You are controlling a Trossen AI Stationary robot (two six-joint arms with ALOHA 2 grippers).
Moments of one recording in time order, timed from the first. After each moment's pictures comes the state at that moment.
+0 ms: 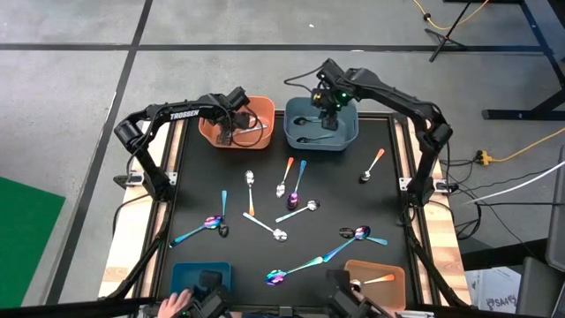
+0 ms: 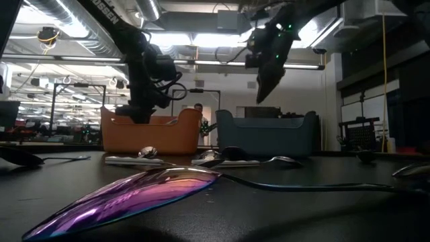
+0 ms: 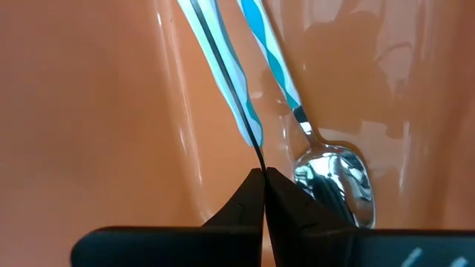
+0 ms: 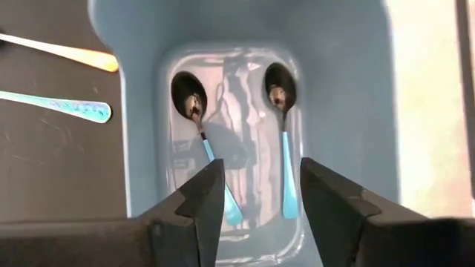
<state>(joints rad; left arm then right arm) 0.77 1.71 1.13 -0.67 -0.27 0.92 -0.69 1.85 1.72 -1.01 -0.14 -0.64</state>
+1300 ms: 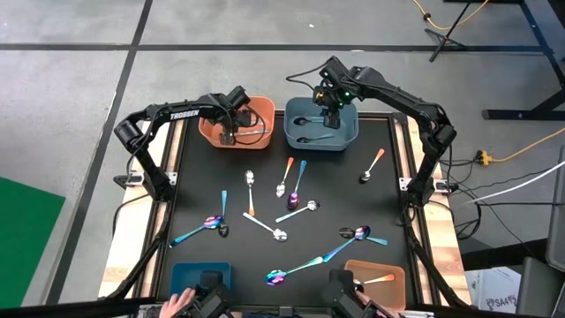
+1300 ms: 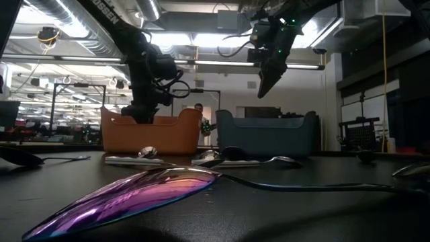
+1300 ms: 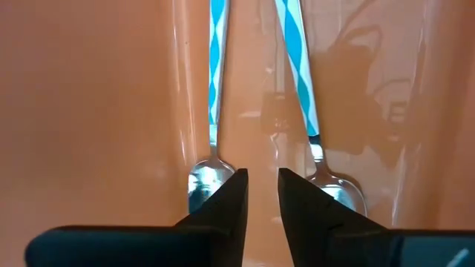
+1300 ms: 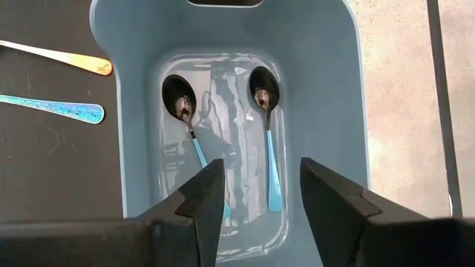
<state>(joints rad) 0.77 1.71 1.13 -0.63 -0.21 0.84 -0.69 1.82 1.72 -1.01 -0.11 -0.64</state>
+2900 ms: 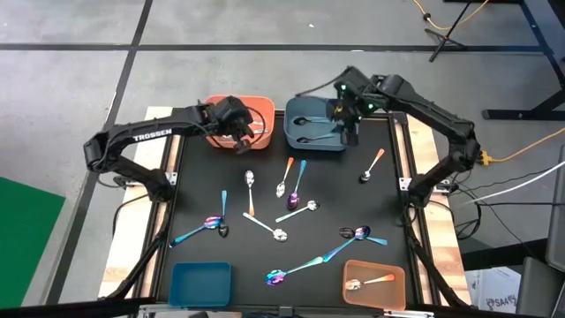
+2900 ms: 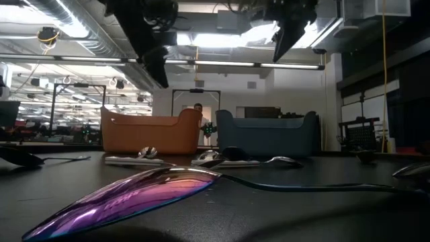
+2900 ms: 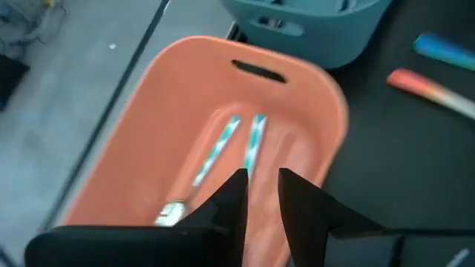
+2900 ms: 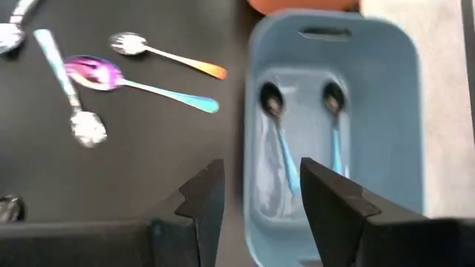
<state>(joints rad) 0.47 1.37 1.13 -0.65 -0.28 0.14 -0.51 1.57 1.72 -1.24 -0.18 -0.55</state>
